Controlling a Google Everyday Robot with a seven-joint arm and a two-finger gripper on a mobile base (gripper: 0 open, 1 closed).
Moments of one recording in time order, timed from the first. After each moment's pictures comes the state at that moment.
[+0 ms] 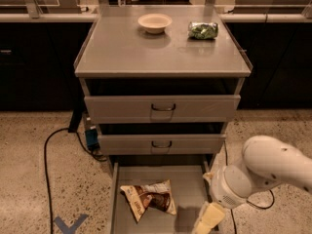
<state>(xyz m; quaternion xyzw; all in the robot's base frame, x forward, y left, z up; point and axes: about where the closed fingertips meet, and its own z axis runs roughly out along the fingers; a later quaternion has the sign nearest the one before) 0.368 -0.135 0.607 -0.54 0.81 0.20 0.12</state>
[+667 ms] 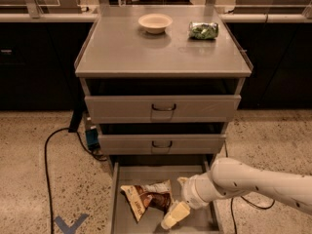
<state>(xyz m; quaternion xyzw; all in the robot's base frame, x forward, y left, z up) 0.420 -0.061 0.482 -0.50 0.80 0.27 0.19</state>
